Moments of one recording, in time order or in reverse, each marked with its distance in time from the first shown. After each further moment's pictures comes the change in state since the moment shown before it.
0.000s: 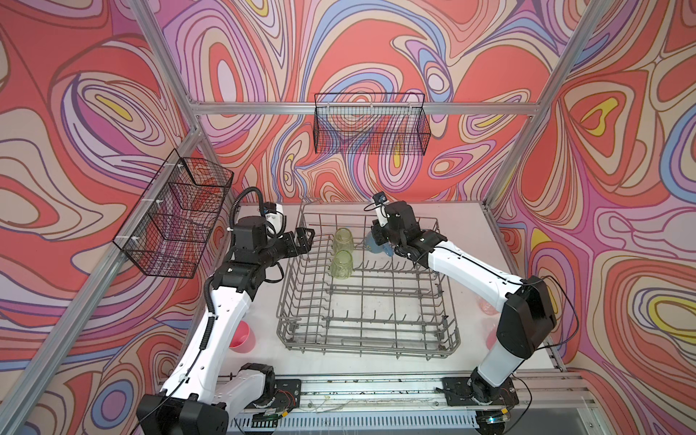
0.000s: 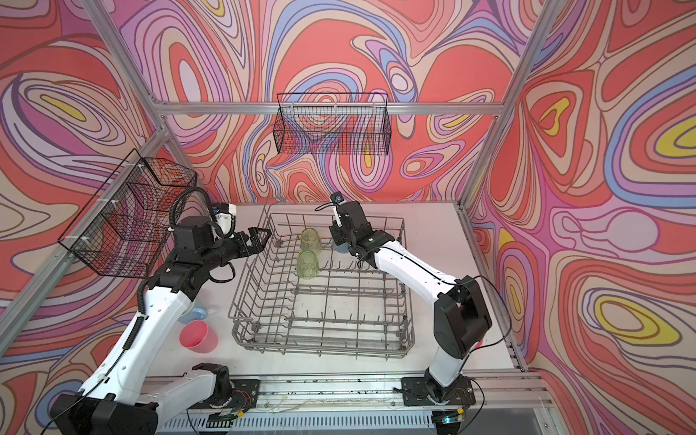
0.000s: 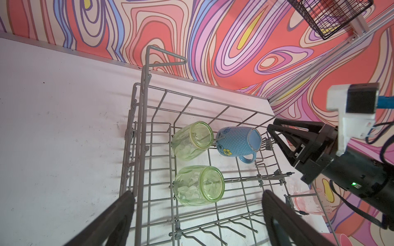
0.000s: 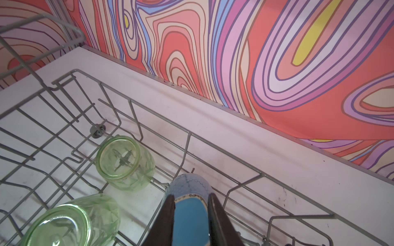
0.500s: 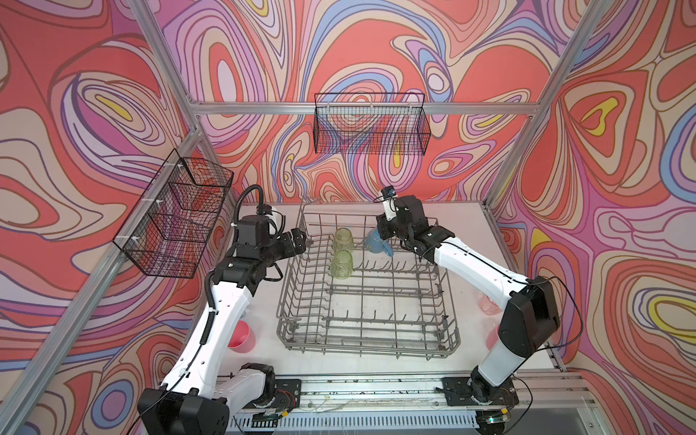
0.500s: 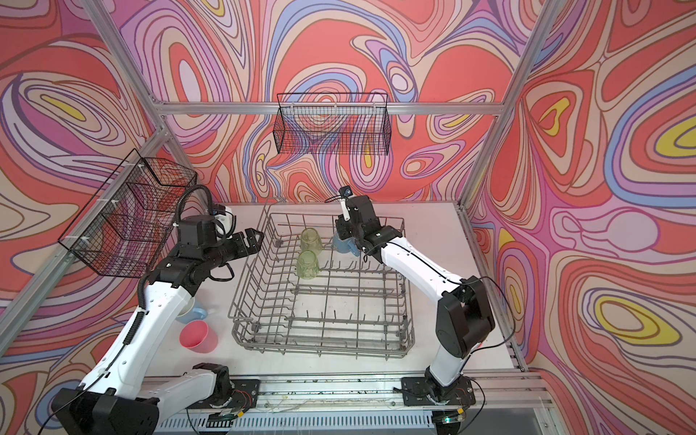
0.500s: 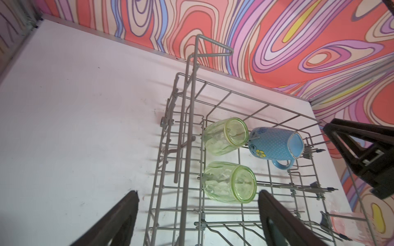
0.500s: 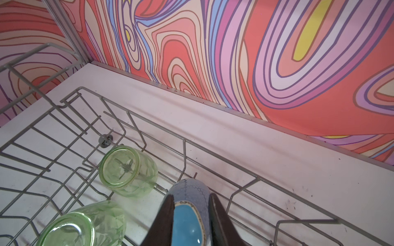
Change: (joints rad) left arm -0.014 0.032 0.077 -0.172 -0.225 0.002; right arm -0.071 -0.003 0.006 0.005 -0.108 0.057
